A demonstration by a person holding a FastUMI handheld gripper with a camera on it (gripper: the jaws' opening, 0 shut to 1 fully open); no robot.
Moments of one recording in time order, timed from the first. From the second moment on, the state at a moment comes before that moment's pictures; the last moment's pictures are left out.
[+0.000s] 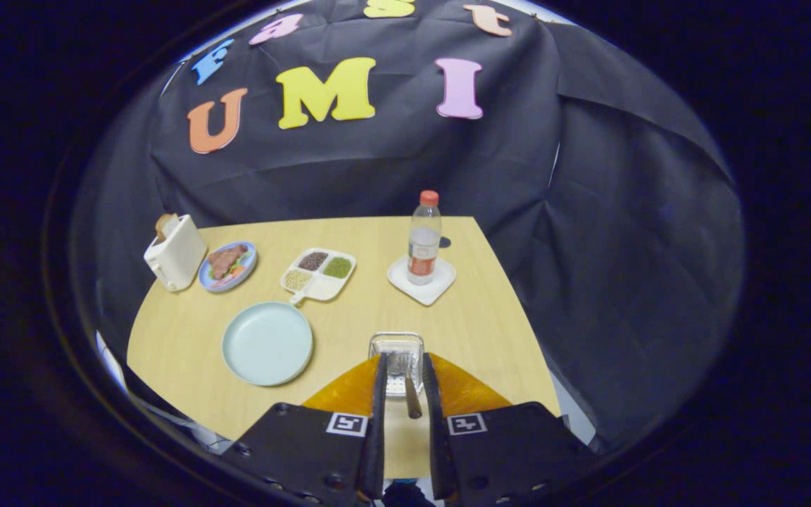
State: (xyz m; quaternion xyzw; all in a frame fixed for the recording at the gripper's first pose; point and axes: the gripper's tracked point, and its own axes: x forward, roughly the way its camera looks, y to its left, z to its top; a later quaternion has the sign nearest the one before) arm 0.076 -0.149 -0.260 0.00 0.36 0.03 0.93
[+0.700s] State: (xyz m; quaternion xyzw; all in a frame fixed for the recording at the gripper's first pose) arm 0.091 -0.048 -0.143 0.02 0.24 0.04 0.97
